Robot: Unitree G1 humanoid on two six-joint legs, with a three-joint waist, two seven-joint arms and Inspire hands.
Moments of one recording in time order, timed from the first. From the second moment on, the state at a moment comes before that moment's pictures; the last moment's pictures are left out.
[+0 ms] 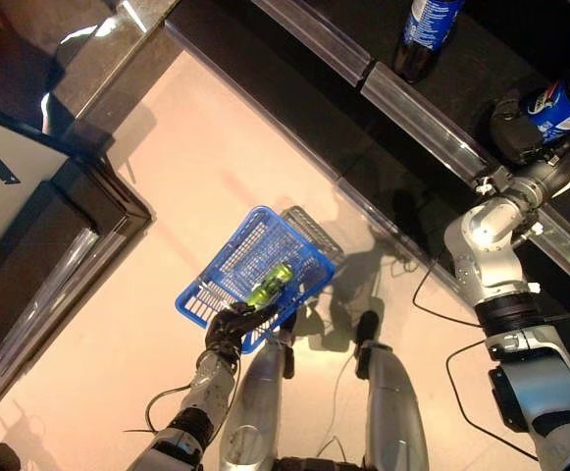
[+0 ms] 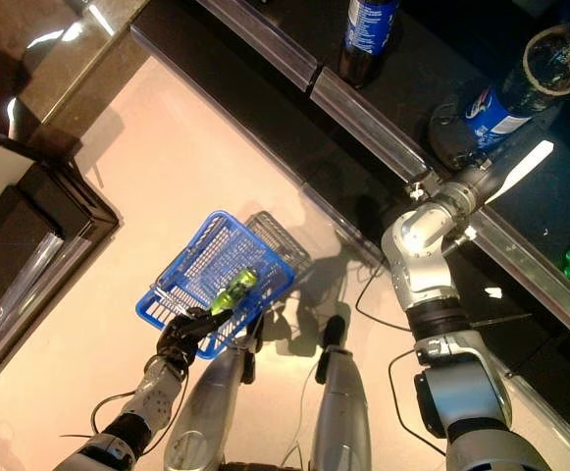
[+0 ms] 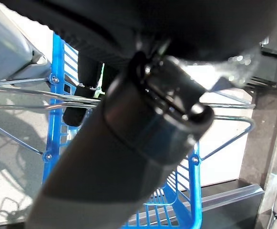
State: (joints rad) left arm -0.29 0.16 -0.29 0.91 -0.89 -0.21 0.12; right arm -0.82 -0.52 0.16 0.51 0.47 -0.32 -1.00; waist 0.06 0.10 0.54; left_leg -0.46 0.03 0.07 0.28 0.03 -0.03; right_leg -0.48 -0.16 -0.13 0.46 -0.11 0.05
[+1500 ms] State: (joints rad) left arm 0.07 0.22 -0.23 0.30 -0.97 -0.22 0.14; right arm -0.30 -0.50 0.14 -0.20 0.54 -0.18 -0.31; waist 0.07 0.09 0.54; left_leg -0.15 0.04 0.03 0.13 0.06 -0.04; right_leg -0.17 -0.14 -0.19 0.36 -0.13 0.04
